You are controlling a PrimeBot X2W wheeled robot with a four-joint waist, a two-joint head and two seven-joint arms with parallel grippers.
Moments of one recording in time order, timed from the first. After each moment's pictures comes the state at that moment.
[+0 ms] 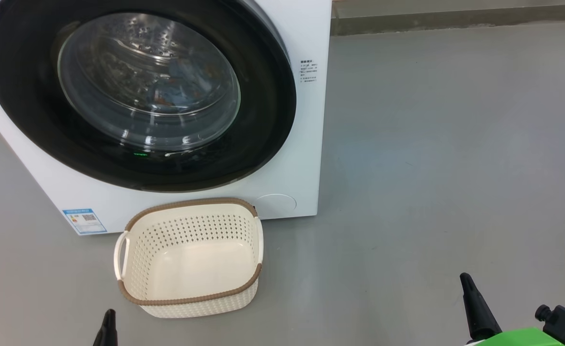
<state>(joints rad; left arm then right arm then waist) 0.09 0.03 0.04 0.18 -0.81 -0.13 -0.10 0.03 -0.04 -0.05 0.23 0.83 0.14 -0.10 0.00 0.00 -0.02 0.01</state>
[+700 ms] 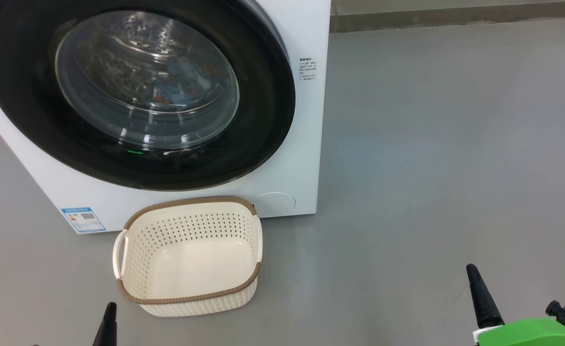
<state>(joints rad) 0.05 0.04 0.05 0.21 -1.05 -0.13 -0.04 0.00 -0.04 -0.08 0.24 1.06 0.14 -0.04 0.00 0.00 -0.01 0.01</state>
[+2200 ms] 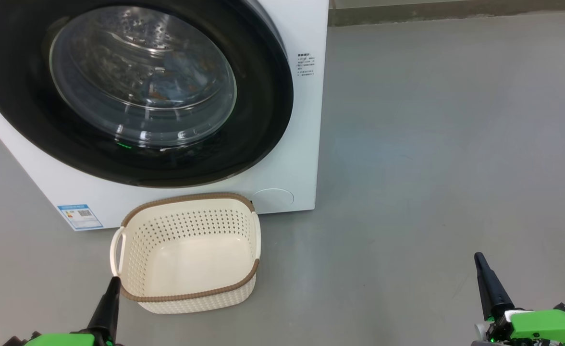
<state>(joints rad) -0.05 0.04 0.07 0.26 -1.57 -0.13 0.08 -0.05 -0.05 -0.12 0.27 1.57 0.13 0.09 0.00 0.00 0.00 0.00</state>
